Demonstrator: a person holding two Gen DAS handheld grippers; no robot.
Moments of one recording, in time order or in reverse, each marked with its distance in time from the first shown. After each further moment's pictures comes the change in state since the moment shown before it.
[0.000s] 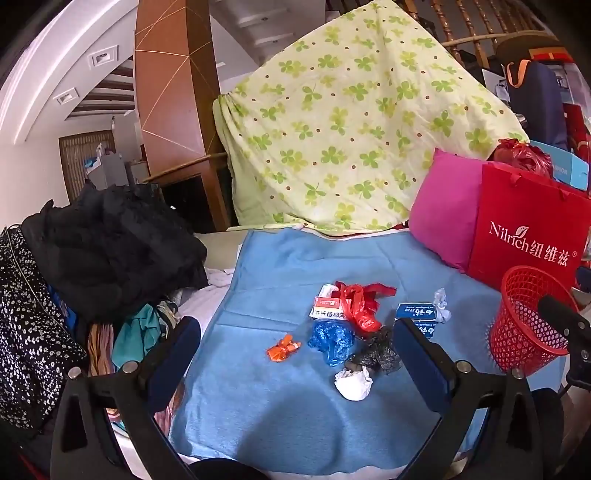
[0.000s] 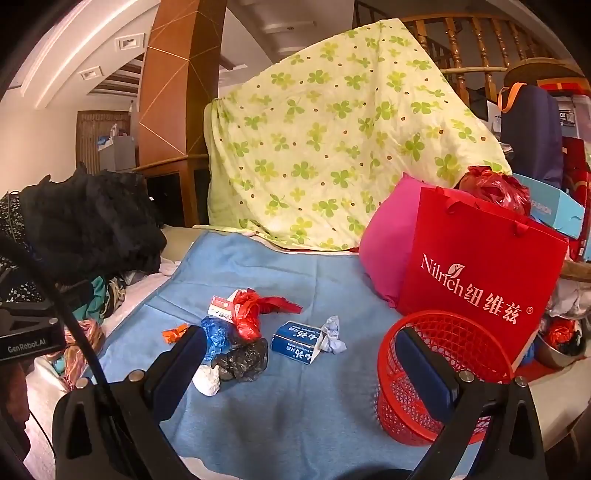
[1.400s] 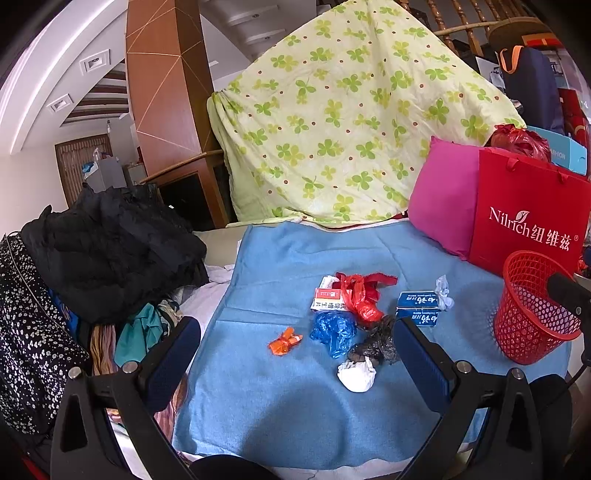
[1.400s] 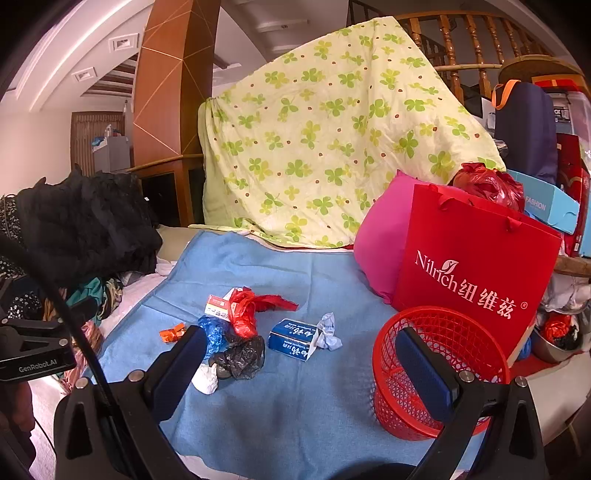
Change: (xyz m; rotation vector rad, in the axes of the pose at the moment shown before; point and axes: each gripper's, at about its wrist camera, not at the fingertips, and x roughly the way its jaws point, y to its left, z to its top) left arm 0.004 0.000 -0.004 0.043 0.016 0.015; right arm -0.003 0.002 0.003 0.003 -0.021 -0.021
